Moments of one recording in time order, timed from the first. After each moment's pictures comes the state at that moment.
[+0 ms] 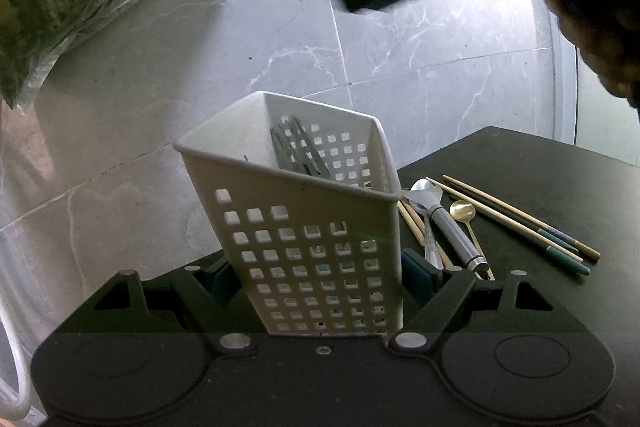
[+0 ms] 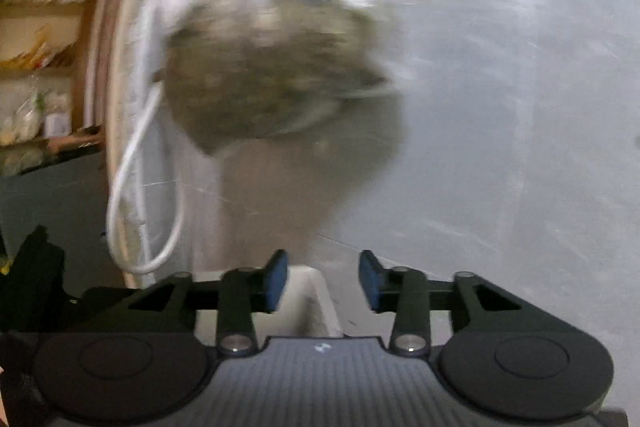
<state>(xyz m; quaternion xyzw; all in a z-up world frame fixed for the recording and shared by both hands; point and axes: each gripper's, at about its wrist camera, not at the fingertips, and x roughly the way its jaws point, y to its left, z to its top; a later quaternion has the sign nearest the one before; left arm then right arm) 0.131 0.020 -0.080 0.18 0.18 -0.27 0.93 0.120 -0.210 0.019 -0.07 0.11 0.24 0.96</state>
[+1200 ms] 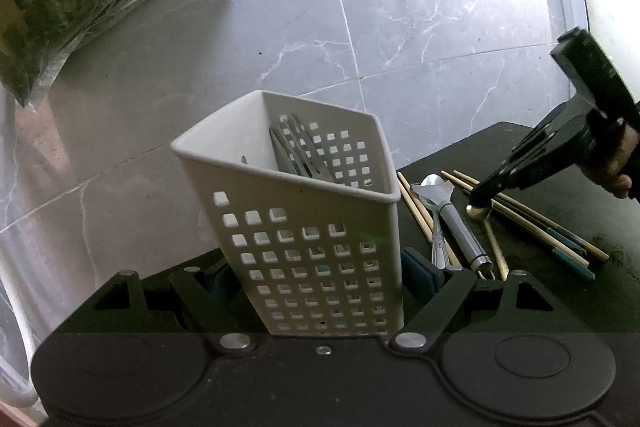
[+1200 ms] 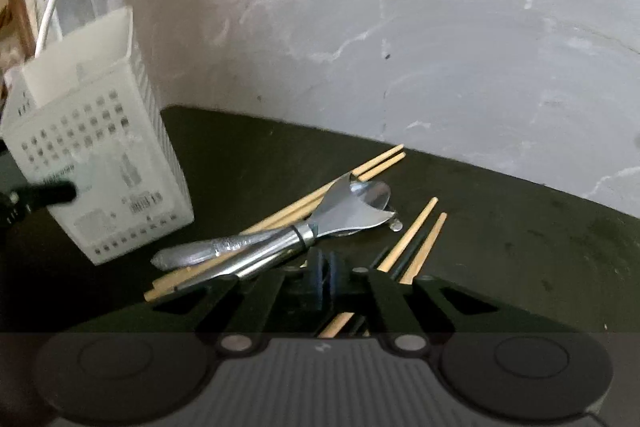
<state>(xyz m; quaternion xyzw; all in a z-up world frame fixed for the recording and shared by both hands) 0.130 0.008 -0.080 0.18 0.19 -0.25 0.93 0.193 -0.309 -0.113 -0.03 0.34 0.22 0.91</state>
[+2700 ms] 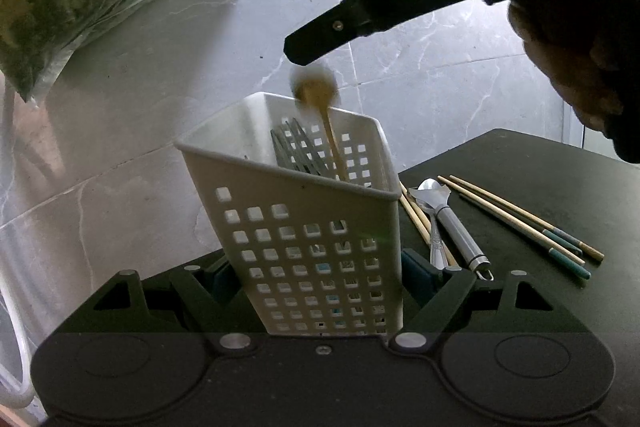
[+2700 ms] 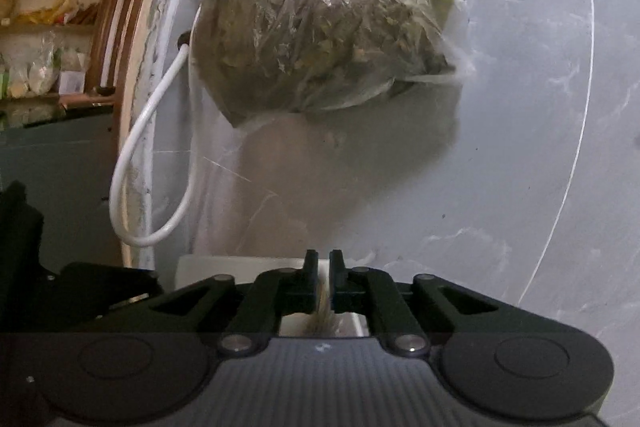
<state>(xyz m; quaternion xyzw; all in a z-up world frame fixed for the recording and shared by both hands) 0.124 0.012 -0.083 0.17 0.18 -0.25 0.94 0.126 -0.159 0.000 -0.14 0.09 0.27 0.95</state>
